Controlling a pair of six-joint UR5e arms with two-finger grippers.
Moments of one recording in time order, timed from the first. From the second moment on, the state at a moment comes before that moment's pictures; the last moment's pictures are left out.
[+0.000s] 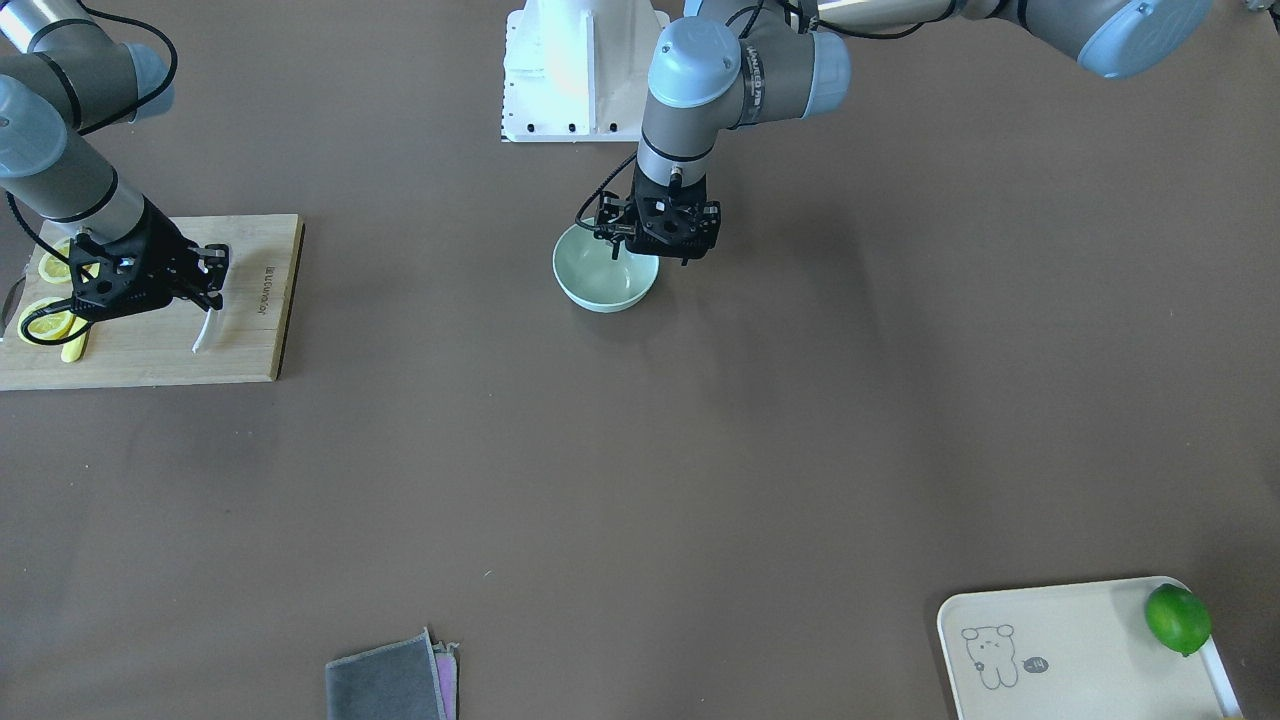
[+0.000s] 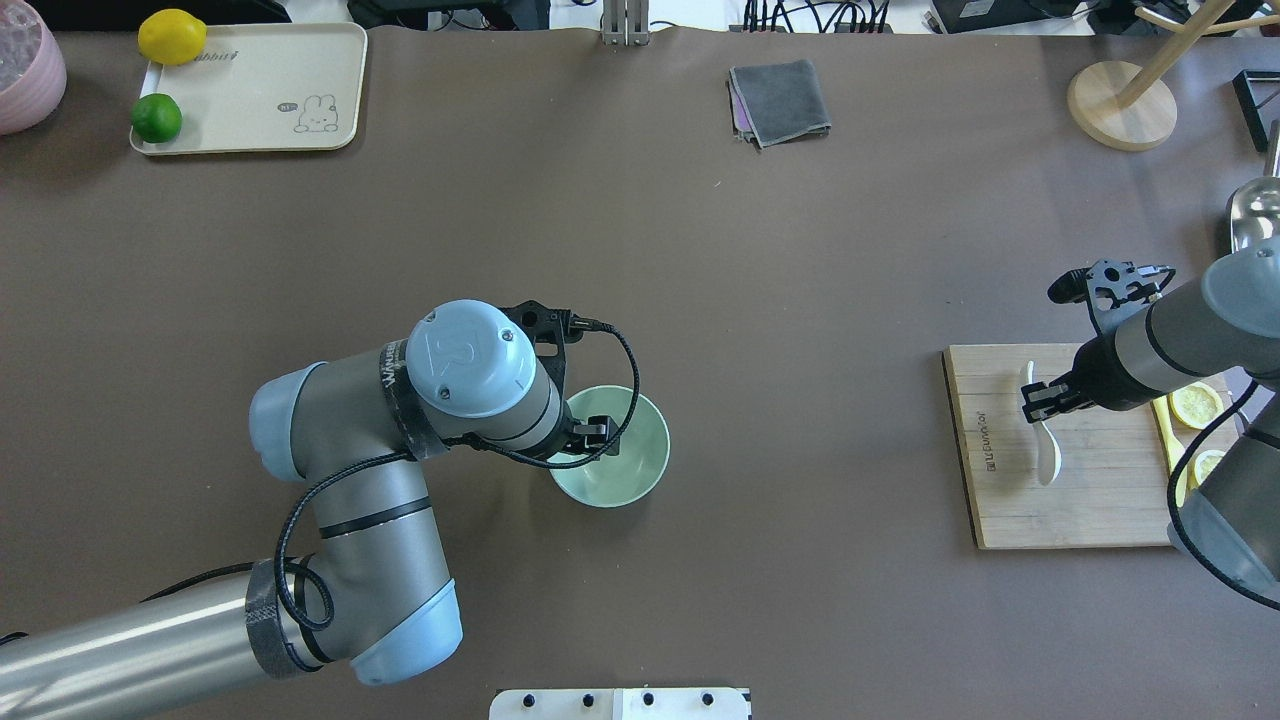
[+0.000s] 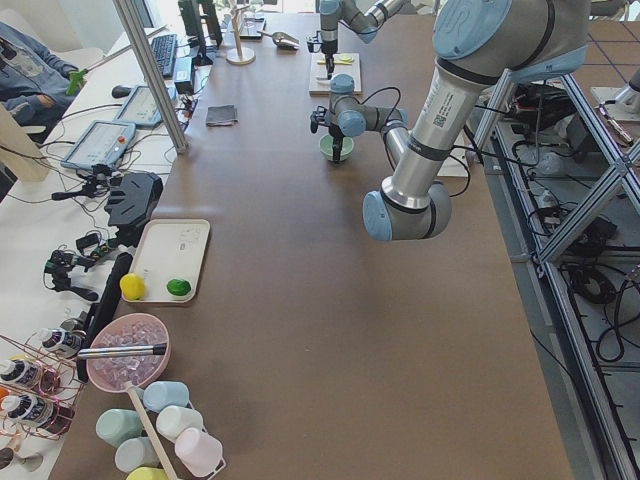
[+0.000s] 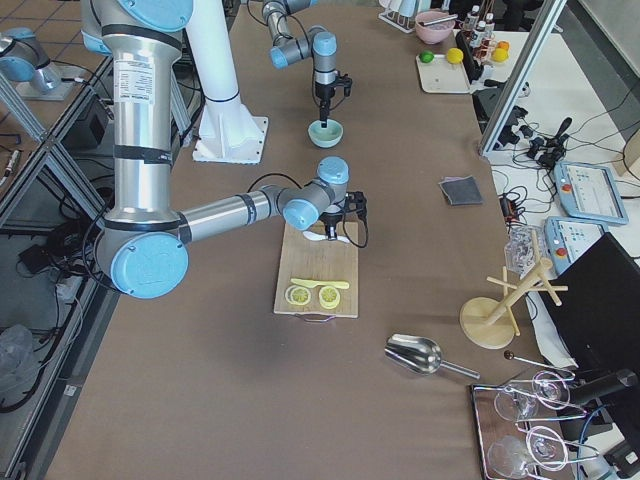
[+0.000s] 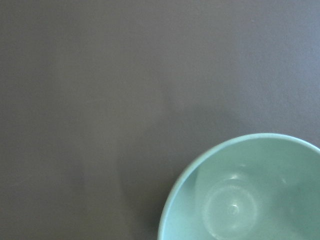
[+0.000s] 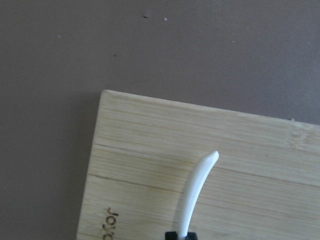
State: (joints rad) left arm -0.42 -2.22 -1.70 -1.66 -1.85 -1.23; right arm 0.80 -1.62 1.81 -1.12 2.13 0.79
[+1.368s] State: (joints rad) left arm -0.83 -1.77 -1.89 -1.69 -2.03 -0.56; right arm 0.45 -1.00 1.84 -1.43 1.83 1.49
